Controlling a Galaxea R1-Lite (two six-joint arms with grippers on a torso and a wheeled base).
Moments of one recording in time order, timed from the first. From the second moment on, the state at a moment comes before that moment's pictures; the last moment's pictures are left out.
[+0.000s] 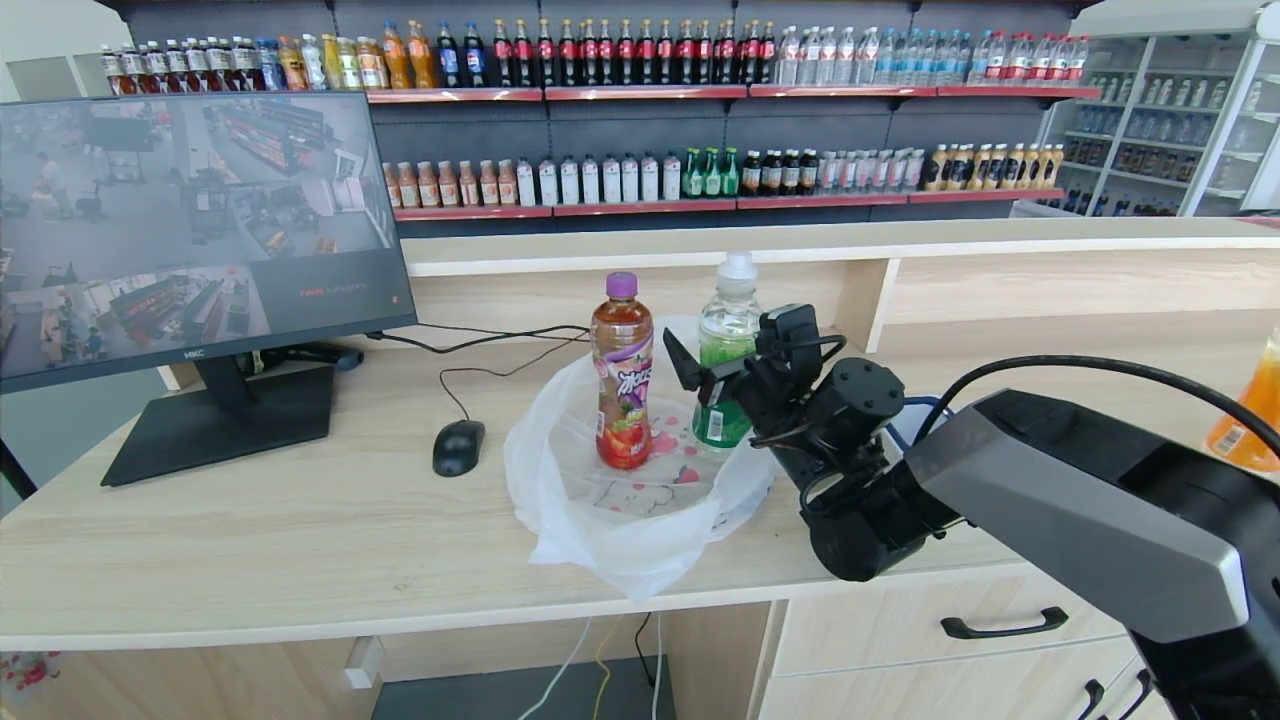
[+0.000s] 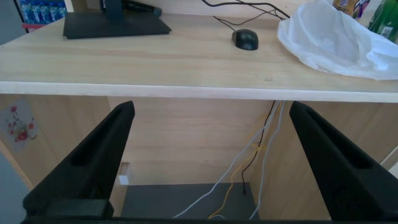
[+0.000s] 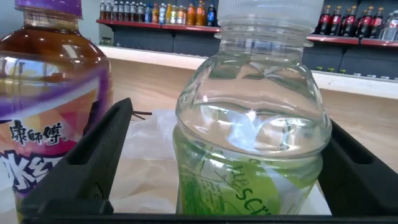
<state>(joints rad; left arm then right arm) 0.00 0.00 0.00 0.00 0.00 0.00 0.49 2.44 -1.29 -1.57 0.00 -0.12</state>
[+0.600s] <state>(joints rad) 0.00 0.00 0.00 0.00 0.00 0.00 0.50 2.35 -1.27 -1.57 0.00 -0.13</state>
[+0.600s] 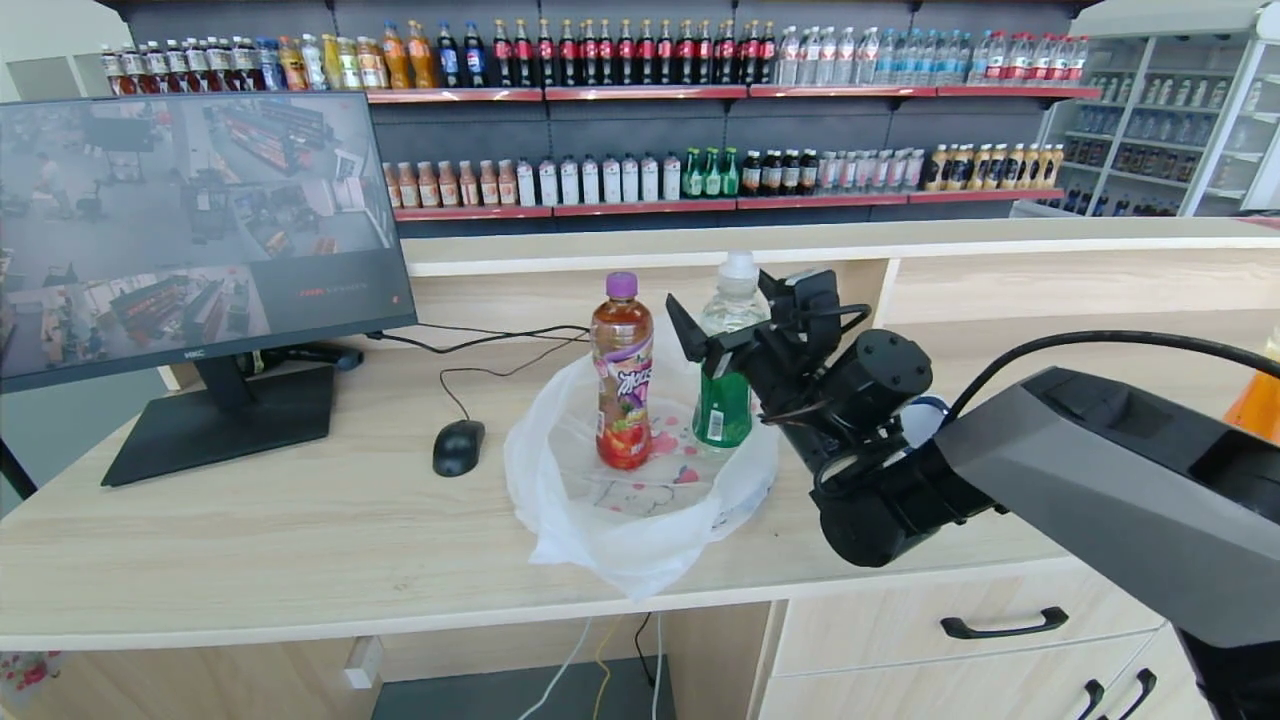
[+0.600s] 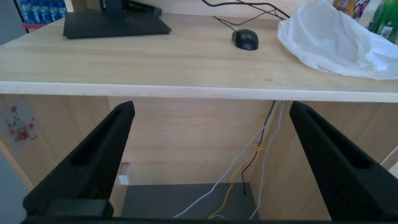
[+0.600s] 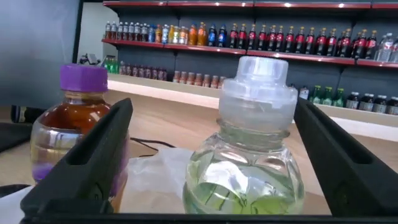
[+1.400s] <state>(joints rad) 0.00 0.00 0.00 0.00 0.00 0.00 0.55 1.80 -0.61 -1.57 0.01 -0.09</state>
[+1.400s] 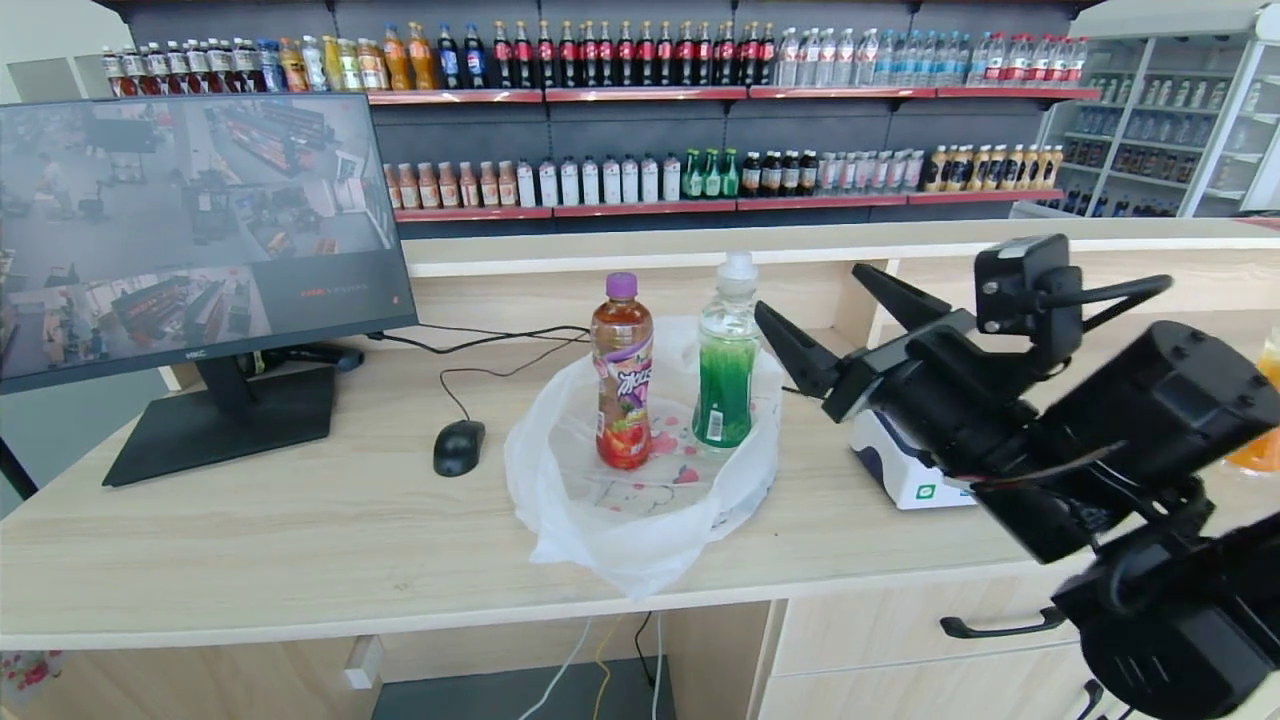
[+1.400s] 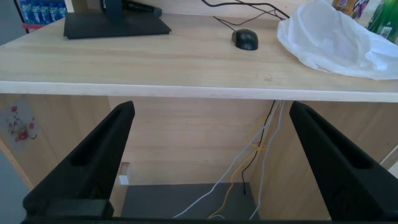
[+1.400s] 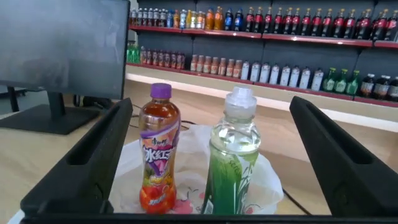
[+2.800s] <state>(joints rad) 0.00 0.00 0.00 0.00 0.00 0.00 0.60 1.61 -0.31 -1.57 -0.17 -0.06</state>
